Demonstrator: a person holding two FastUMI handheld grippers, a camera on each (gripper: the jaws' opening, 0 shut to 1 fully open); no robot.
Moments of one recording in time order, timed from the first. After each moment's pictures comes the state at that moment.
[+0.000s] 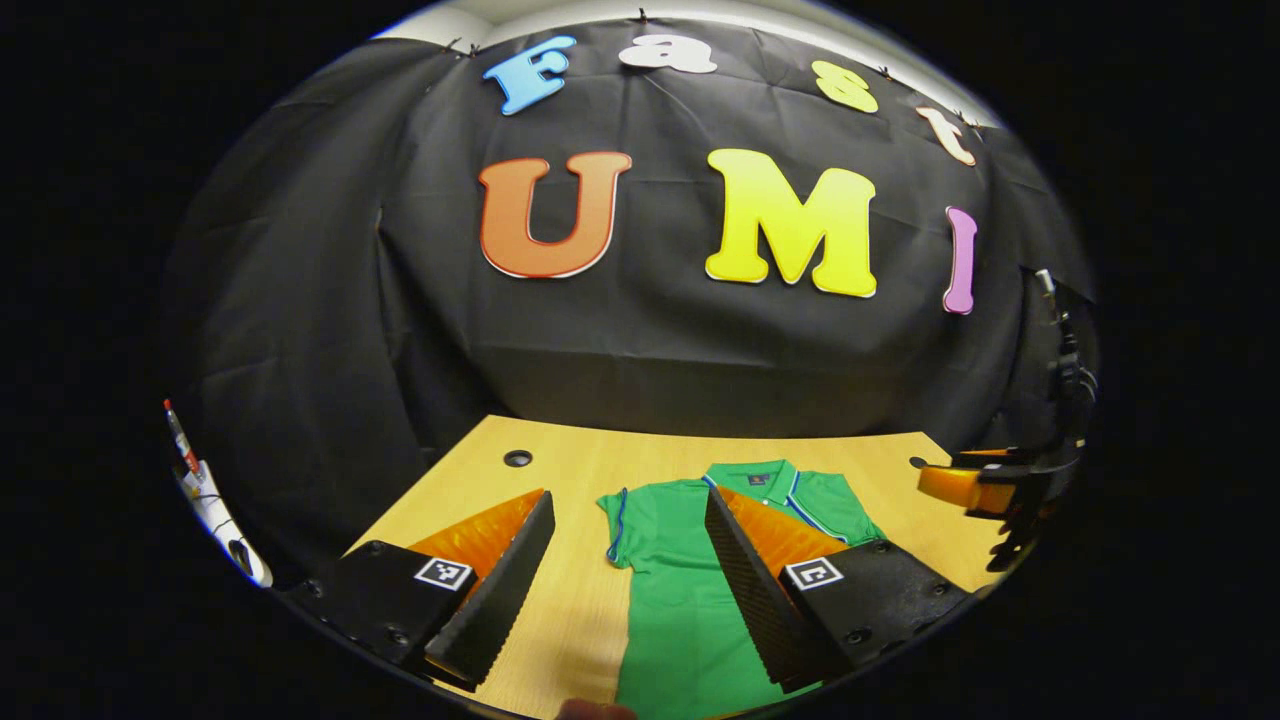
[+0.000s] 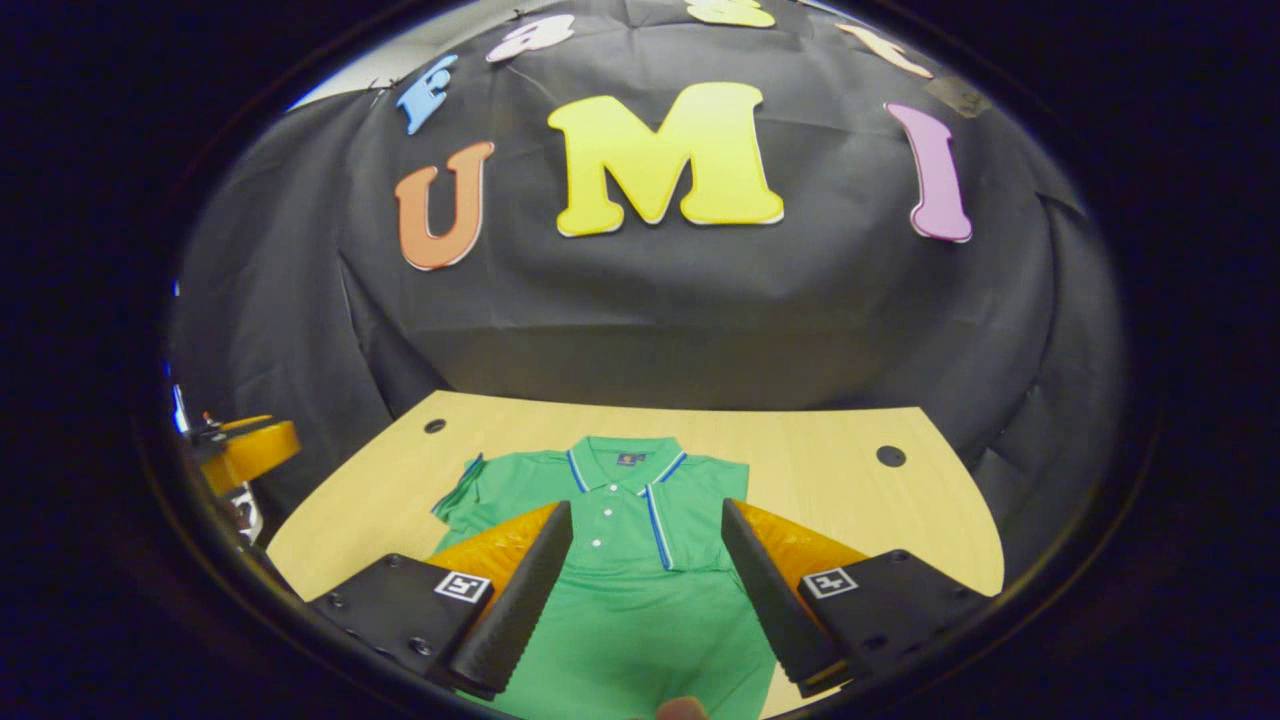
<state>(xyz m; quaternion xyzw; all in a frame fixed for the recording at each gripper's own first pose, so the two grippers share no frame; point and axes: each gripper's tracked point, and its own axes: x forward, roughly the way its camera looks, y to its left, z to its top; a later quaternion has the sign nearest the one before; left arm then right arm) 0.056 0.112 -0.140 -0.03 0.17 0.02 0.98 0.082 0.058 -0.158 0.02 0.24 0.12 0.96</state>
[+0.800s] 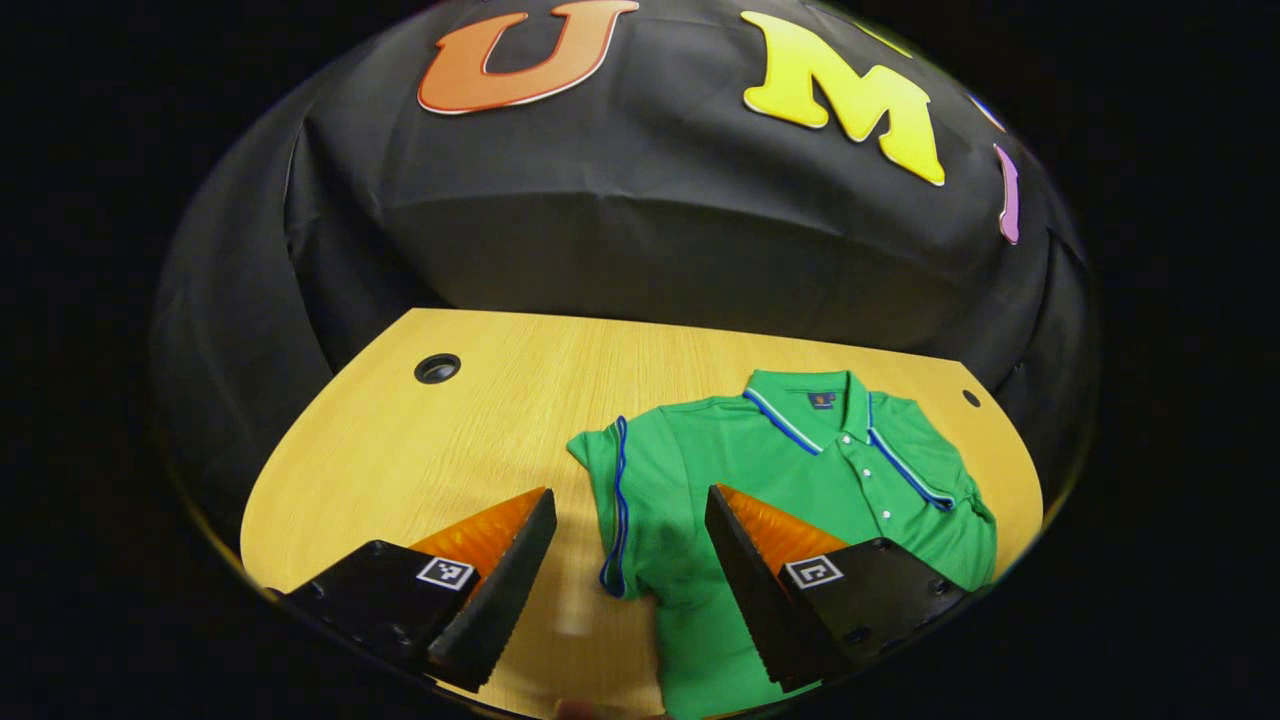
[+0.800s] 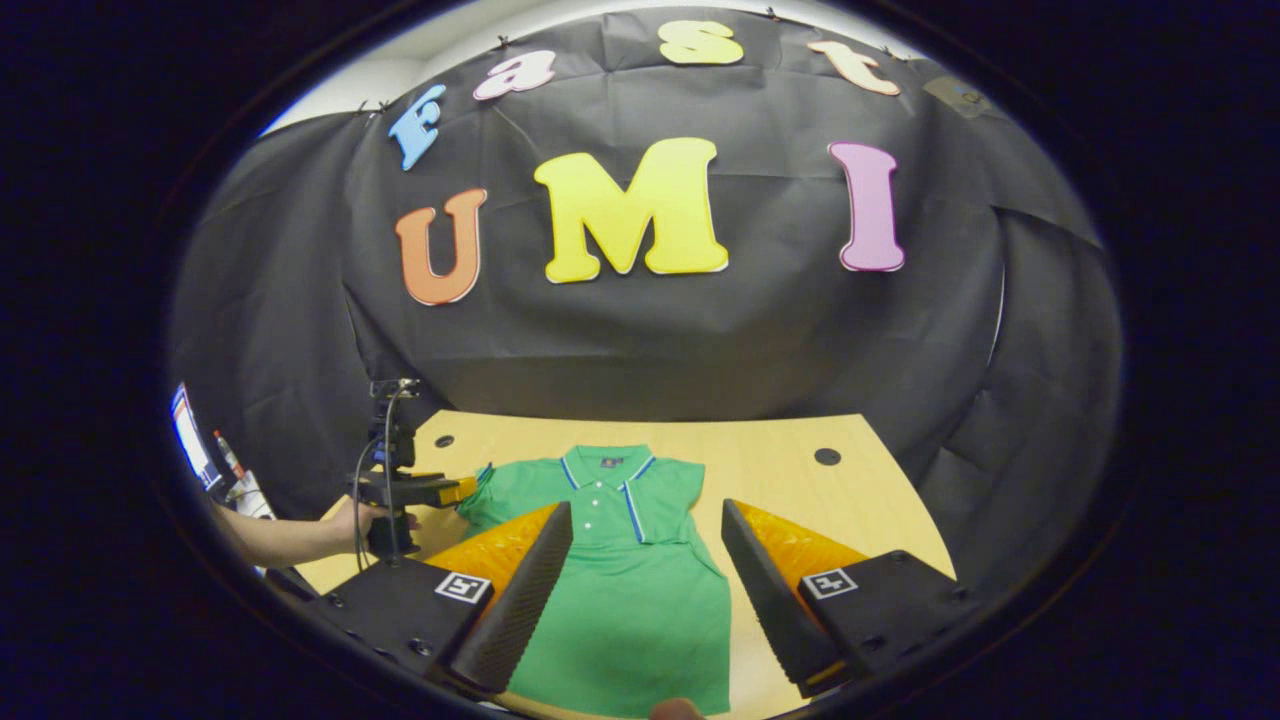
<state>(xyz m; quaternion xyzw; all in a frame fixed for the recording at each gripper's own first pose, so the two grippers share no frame) 0.181 0.141 -0.324 -0.05 0.31 -0.01 0.95 0.012 0.010 -0.106 0.02 0.23 0.09 0.97</state>
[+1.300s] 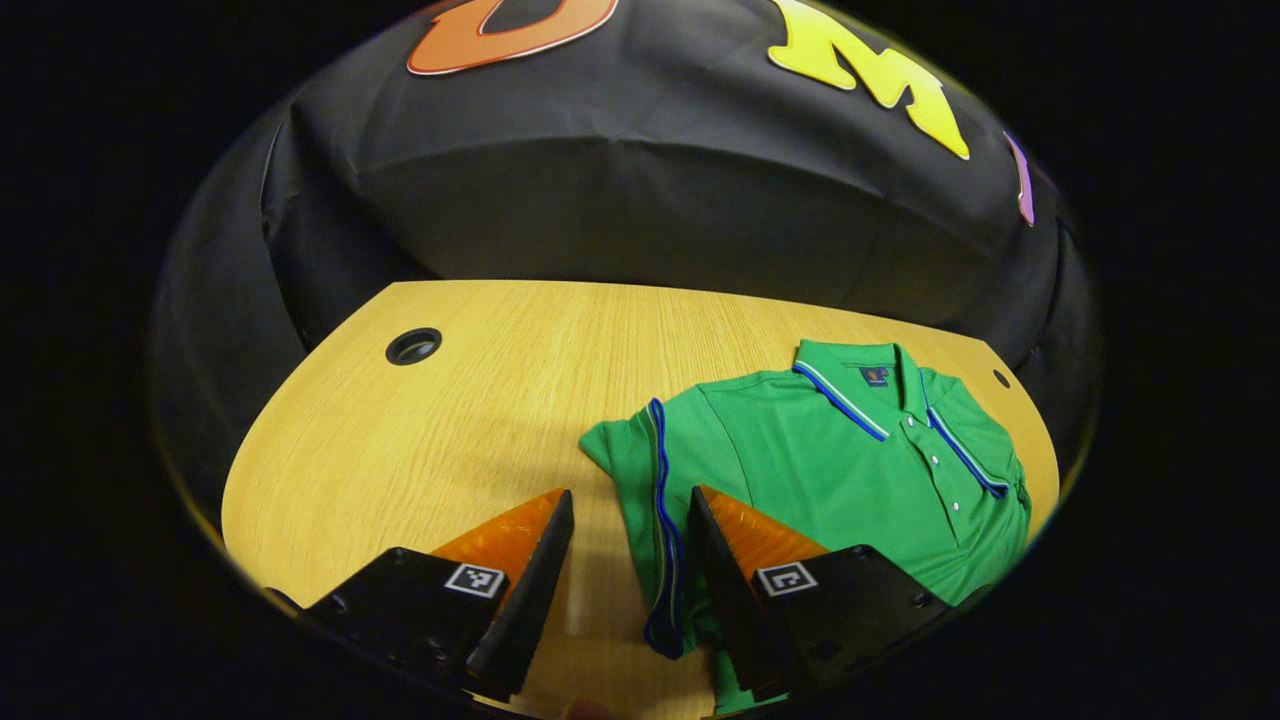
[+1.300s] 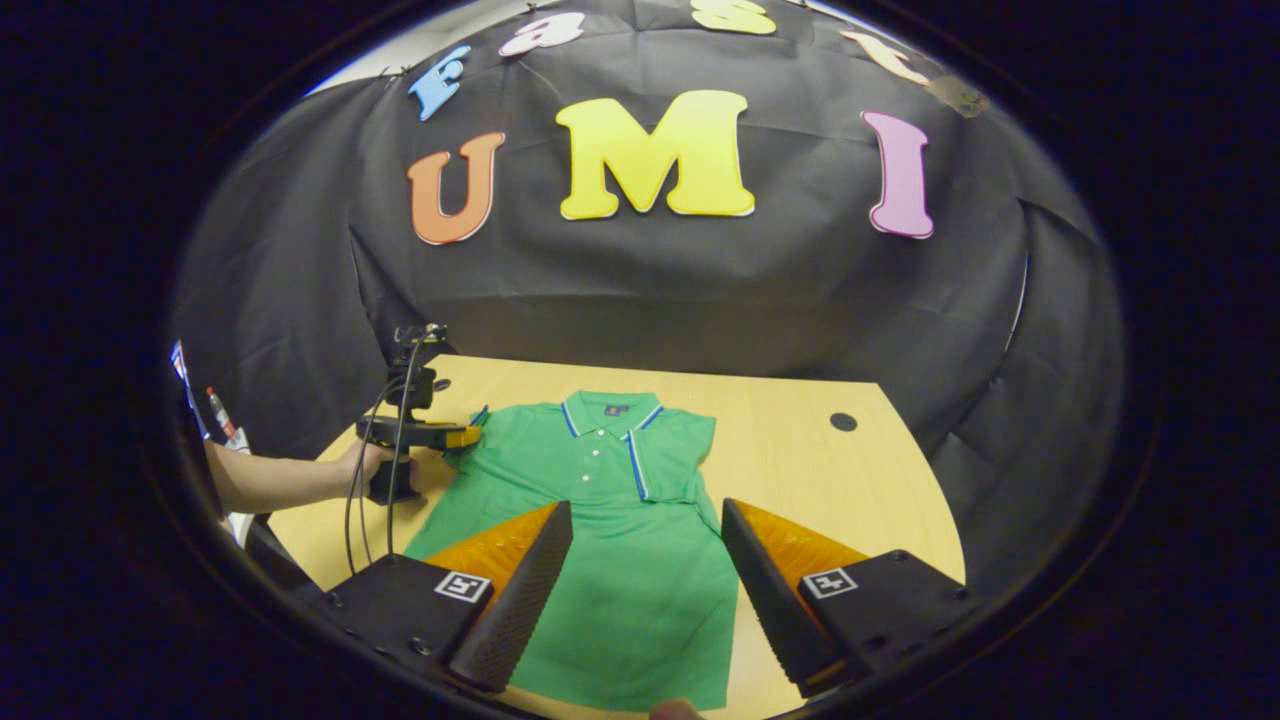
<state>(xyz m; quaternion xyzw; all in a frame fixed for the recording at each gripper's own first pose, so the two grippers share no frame) 0.213 0.157 -0.369 -0.03 0.34 -0.01 0.94 0.009 0.024 -0.167 0.01 0.29 0.10 0.95</state>
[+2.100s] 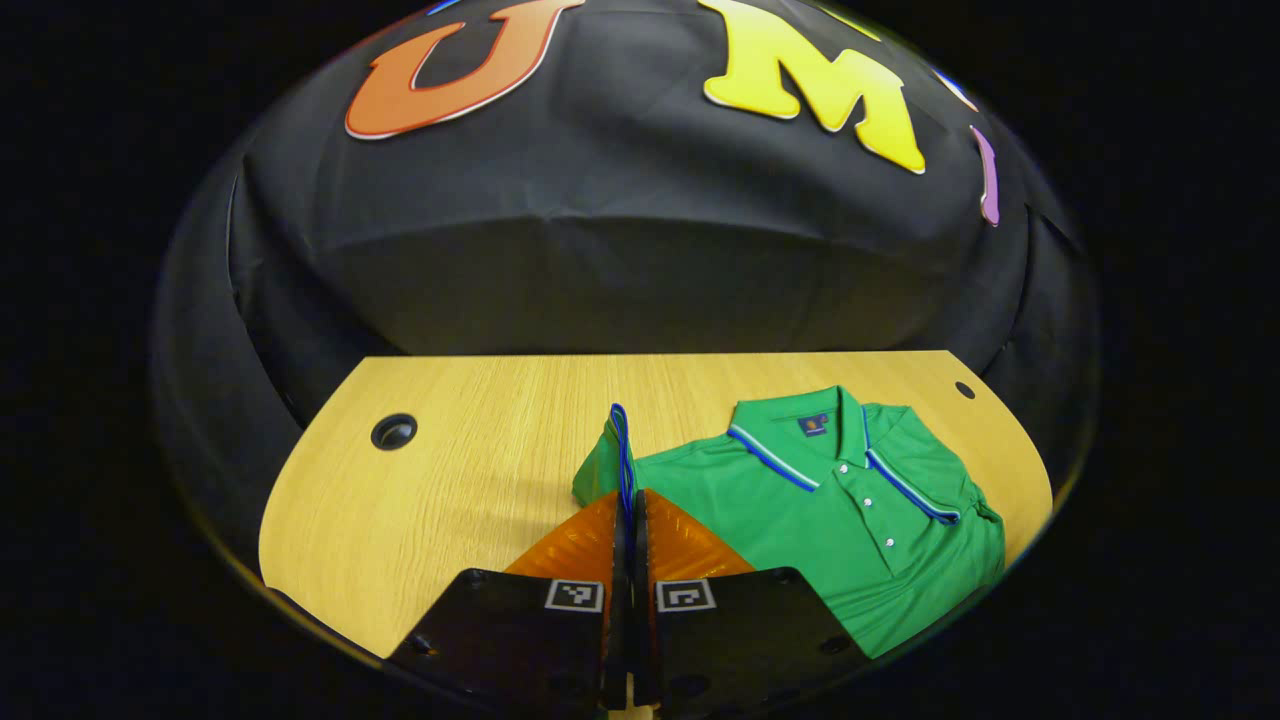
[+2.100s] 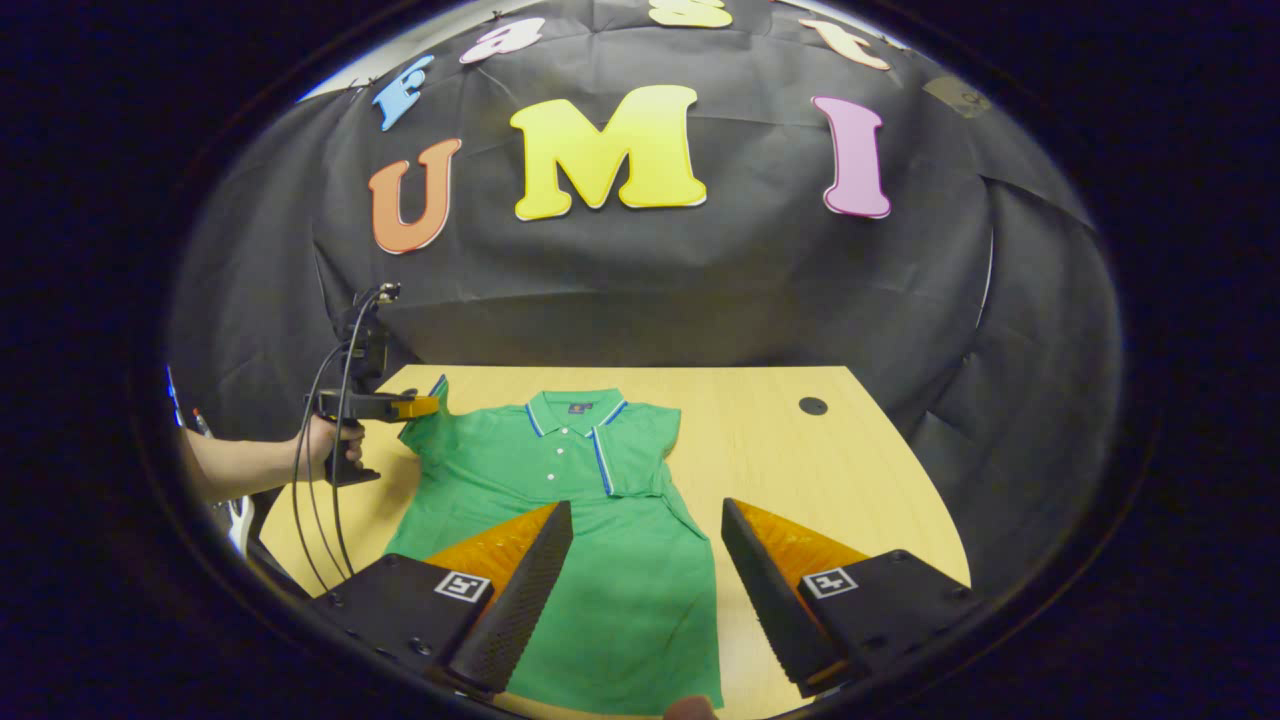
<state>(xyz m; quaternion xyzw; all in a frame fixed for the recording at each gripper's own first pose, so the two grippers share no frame) 0.228 0.112 -0.278 -0.01 0.28 -0.07 0.96 0.007 -0.006 -0.175 0.03 0.28 0.06 0.96</state>
